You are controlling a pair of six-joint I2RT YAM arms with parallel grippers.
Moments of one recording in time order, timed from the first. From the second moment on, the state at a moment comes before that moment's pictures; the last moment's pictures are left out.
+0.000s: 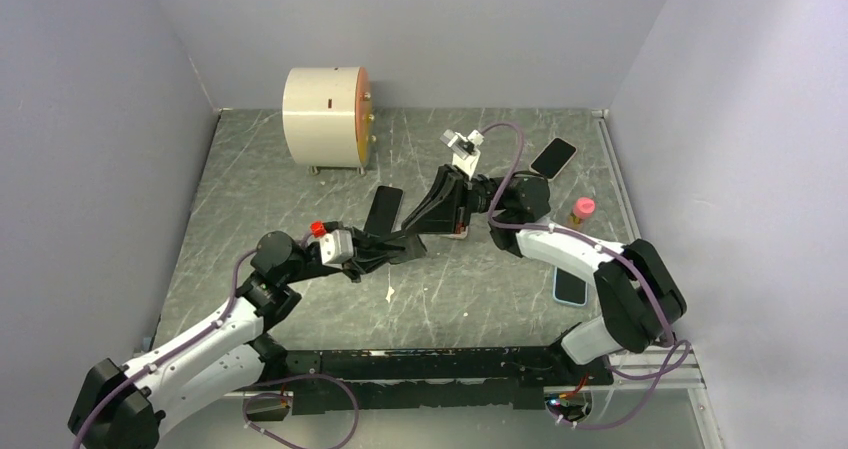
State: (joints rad) left arm -0.66 0.80 0.39 0.65 0.73 0.02; right arm 0.62 1.47 0.83 1.39 -1.17 1.18
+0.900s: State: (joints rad) left arm -0.70 0.79 0.40 0.50 0.66 -0.09; right arm 0.57 1.13 0.80 0.40 -0.85 0.31
